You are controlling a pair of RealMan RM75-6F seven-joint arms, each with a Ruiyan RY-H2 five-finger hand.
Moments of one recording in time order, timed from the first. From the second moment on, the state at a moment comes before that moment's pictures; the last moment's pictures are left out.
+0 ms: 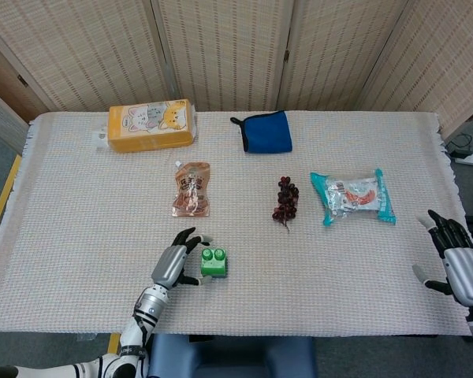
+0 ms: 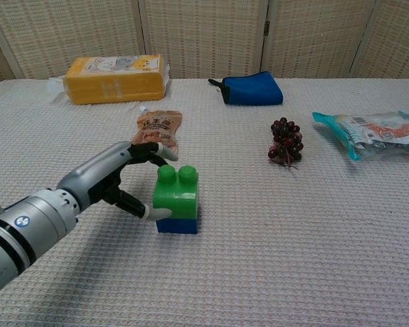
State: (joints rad) left arm -0.51 -1.87 -0.18 -1.42 1.29 1.10 -0.03; right arm 0.11 -1.01 0.04 -1.58 -1.53 1.42 0.23
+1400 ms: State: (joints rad) left arm -0.49 -1.86 -0.17 -1.40 1.42 1.24 -0.29; right arm 0.17 -1.03 0.04 -1.55 -1.56 1.35 0.32
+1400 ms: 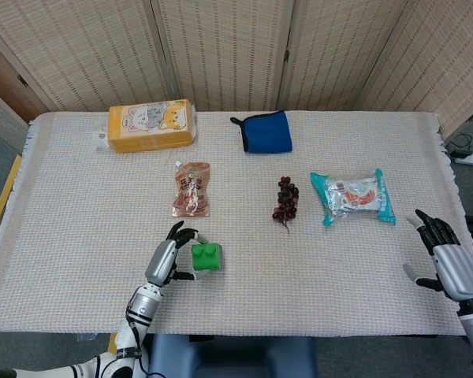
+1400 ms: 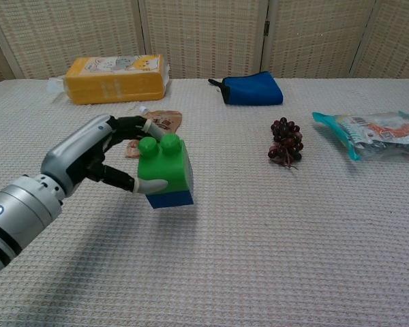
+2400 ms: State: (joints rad) left arm -0.49 -1.68 -0.30 -1.73 1.27 1.22 -0.28; right arm 0.63 -1.56 0.04 -1.15 -1.71 1.08 1.13
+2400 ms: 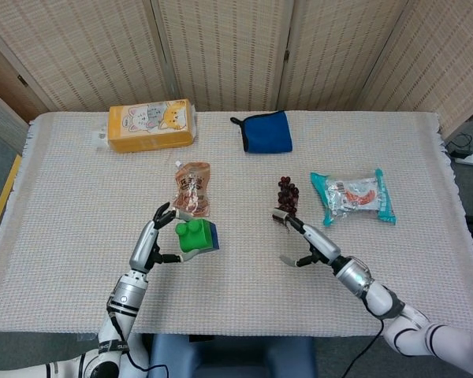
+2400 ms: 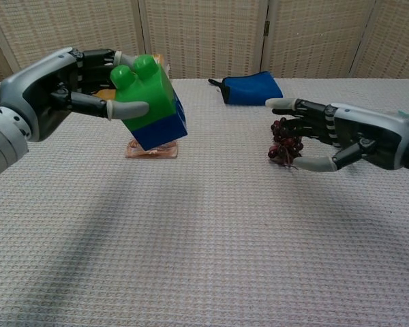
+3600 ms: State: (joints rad) left arm -0.50 -1.70 -0.27 -1.66 1.35 1.24 -0.41; right arm 0.86 -1.71 0.11 -1.22 -1.58 0.91 1.50
